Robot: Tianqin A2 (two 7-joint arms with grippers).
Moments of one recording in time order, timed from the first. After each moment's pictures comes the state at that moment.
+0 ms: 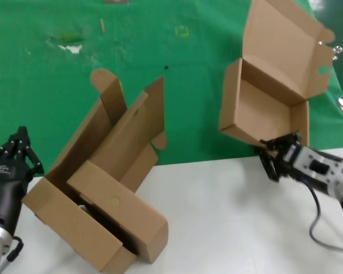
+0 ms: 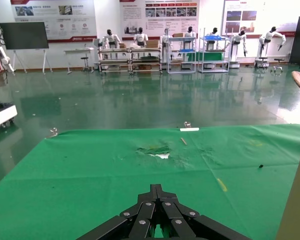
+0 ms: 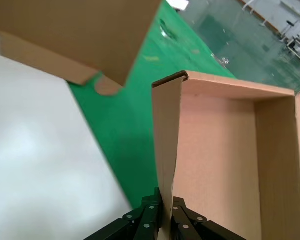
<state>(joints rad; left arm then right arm) 0.00 -0.30 1.60 -1.60 -1.80 0.00 0.00 0.35 0.62 -1.84 1.26 1.46 -0.55 -0.14</state>
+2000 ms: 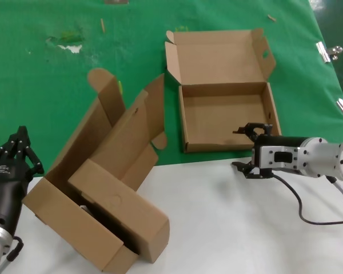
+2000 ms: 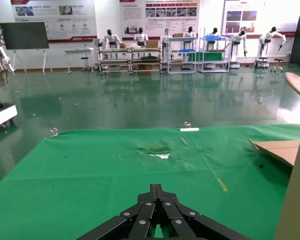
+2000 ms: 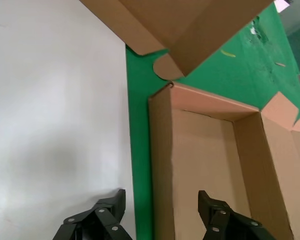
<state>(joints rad) 0.00 -0.30 1.60 -1.60 -1.80 0.00 0.00 0.69 0.52 -2.09 1.01 1.20 -0.67 -0.26</state>
